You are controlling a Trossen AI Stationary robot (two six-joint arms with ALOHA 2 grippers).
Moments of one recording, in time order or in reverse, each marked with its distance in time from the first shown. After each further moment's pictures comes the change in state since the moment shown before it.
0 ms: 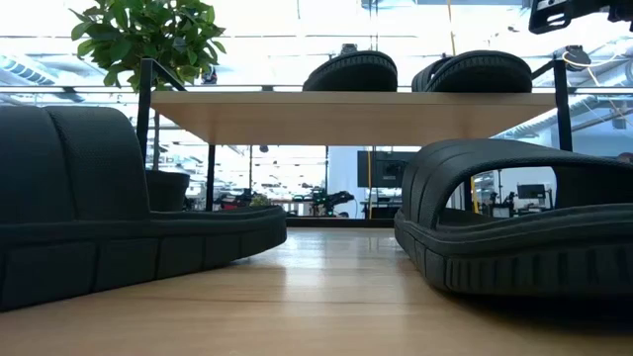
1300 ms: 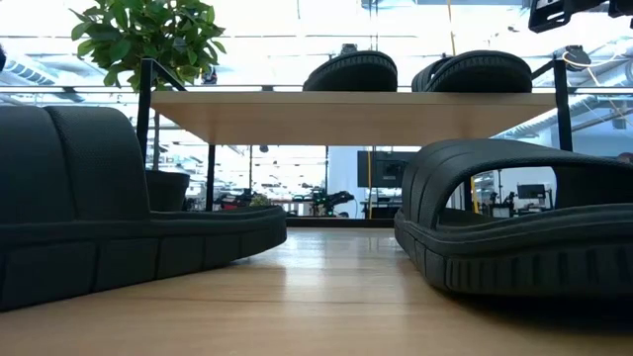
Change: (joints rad) left arm 0.009 0.297 -0.423 -0.122 0.702 -0.993; right arm 0.000 0.002 0.000 0.037 0.004 0.039
